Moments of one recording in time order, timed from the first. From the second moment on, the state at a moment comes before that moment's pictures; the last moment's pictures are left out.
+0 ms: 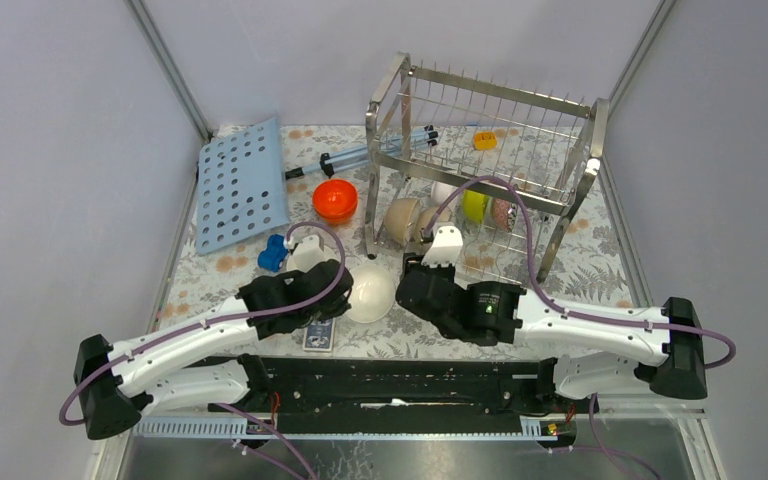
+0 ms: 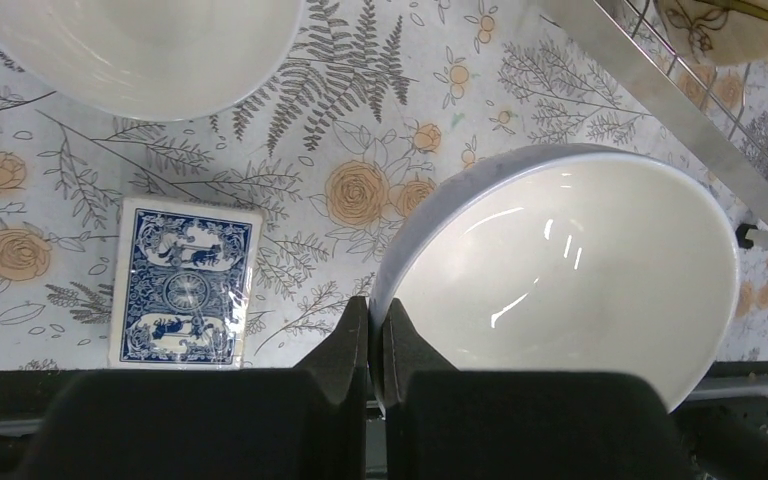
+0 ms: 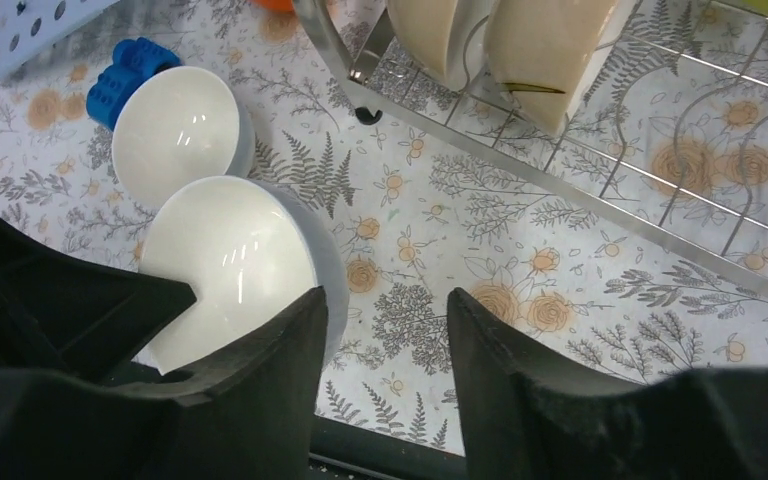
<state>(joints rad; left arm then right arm) -1.02 0.99 0.80 -0.79 -0.43 -1.16 1.32 1.24 1.05 -0.62 0.82 0.92</state>
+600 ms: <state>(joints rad) -1.02 1.02 0.83 -0.83 -0.45 -1.18 1.28 1.41 1.09 -0.56 0.64 0.79</state>
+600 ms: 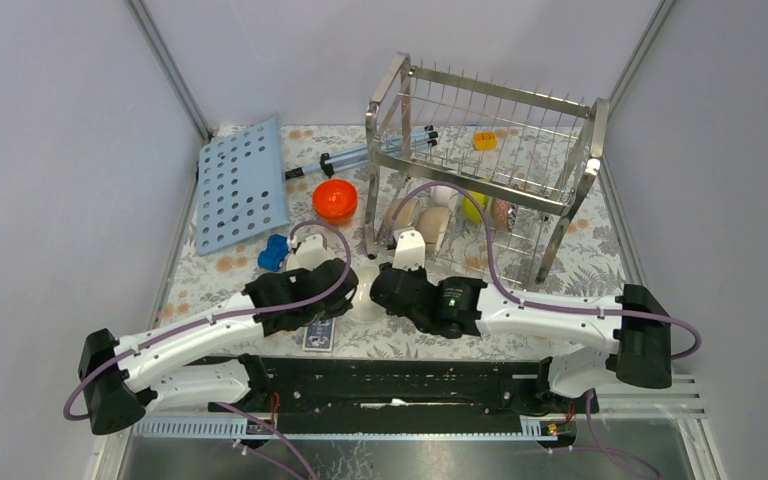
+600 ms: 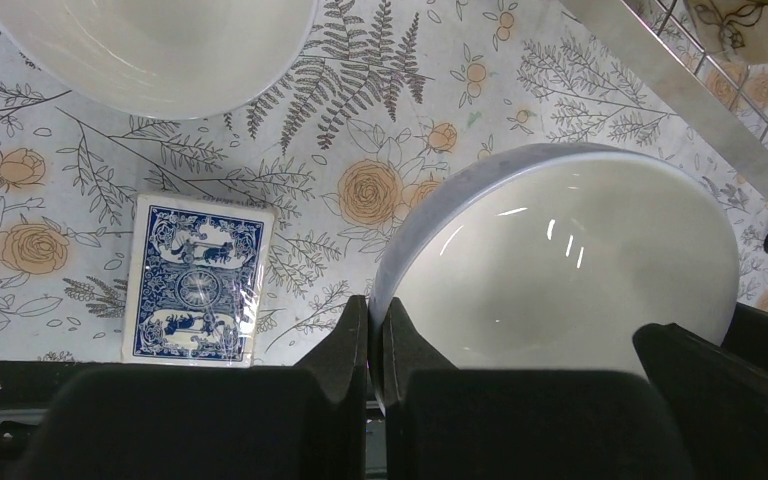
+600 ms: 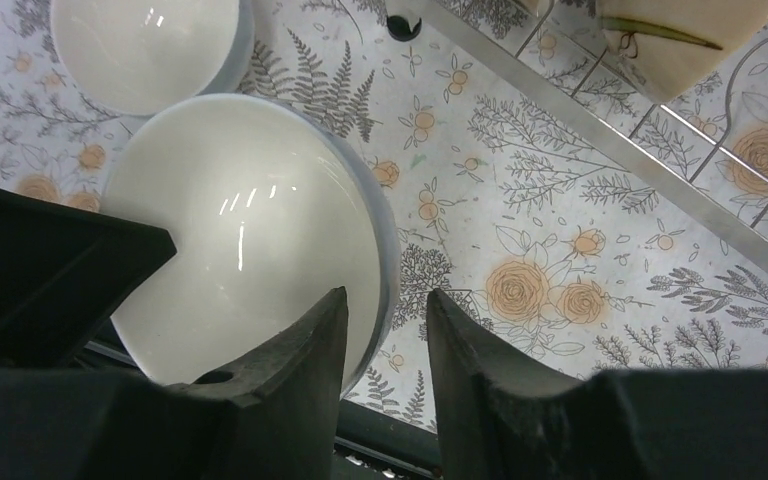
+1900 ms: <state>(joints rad) -1.03 1.06 0.89 -0.79 -0.40 -0.92 1.23 1.48 1.10 -0.64 0.56 0.77</state>
